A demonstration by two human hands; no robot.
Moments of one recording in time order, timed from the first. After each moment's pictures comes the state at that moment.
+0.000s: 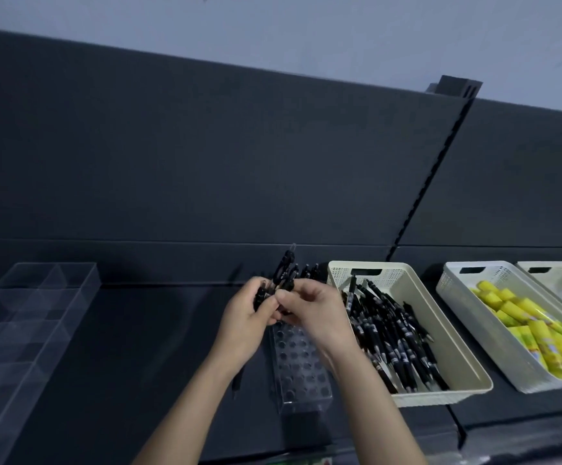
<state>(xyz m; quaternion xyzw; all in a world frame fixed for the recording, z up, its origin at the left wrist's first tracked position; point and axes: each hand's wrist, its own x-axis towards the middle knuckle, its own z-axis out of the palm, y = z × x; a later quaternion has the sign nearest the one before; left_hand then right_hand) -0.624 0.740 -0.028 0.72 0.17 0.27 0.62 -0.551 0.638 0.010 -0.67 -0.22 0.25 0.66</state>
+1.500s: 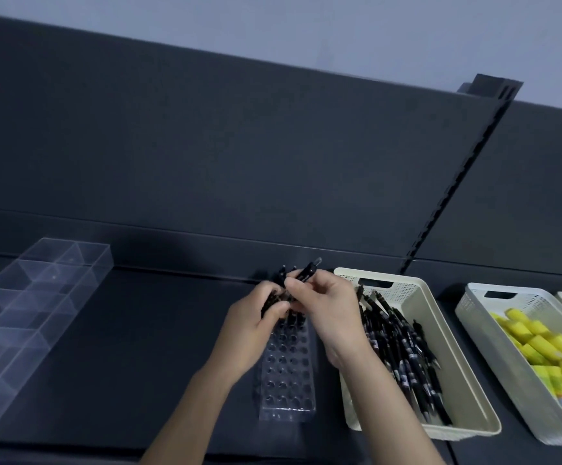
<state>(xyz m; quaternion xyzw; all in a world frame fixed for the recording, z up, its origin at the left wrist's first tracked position) -0.612 0.718 -0.035 0.81 0.19 0.30 0.47 -0.521 0.625 0.021 -0.65 -0.25 0.24 0.67</state>
